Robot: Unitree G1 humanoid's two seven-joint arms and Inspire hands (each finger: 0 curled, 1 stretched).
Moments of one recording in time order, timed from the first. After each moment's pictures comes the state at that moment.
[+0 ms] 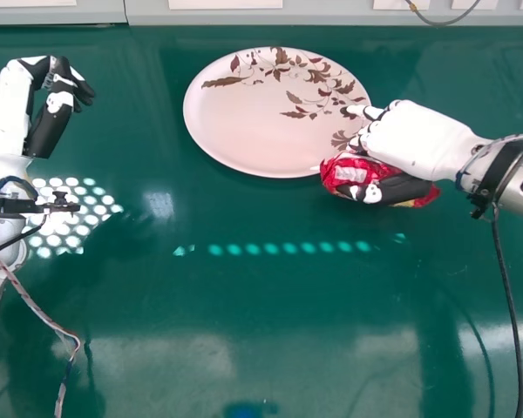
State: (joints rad) left arm -0.63 0.64 0.03 1.01 0.37 -1.06 0.41; right arm -0.77 -0.97 0.40 0.53 -1.02 -0.82 -0.21
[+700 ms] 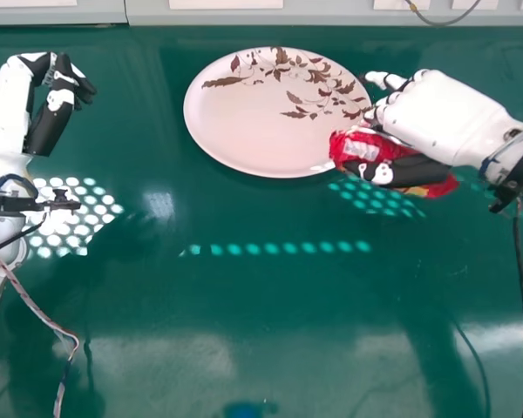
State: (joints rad) left arm -0.63 0.64 0.03 0.99 0.37 -1.05 0.41; right arm -0.56 -1.06 0.13 0.09 -0.79 -0.62 0.15
